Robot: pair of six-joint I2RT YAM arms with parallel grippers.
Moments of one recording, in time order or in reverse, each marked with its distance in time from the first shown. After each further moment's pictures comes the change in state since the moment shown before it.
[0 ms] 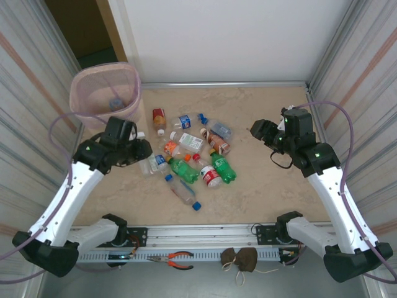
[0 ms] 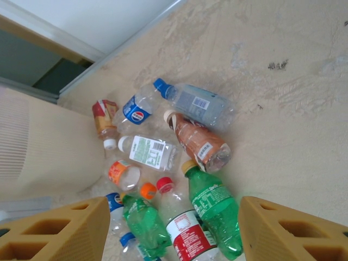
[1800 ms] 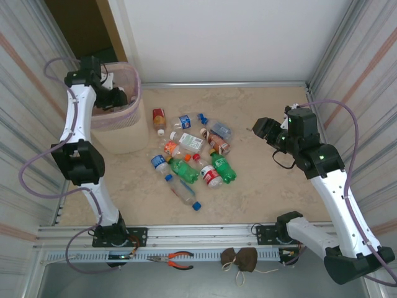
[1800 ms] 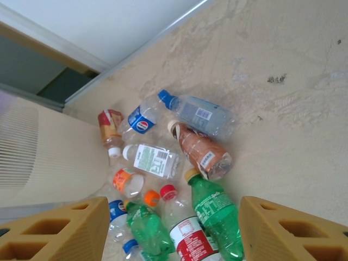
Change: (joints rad) left arm 0.498 0.874 0.817 -0.141 0.216 0.564; right arm 0.000 -0.019 0.034 -0.013 0.026 -0.004
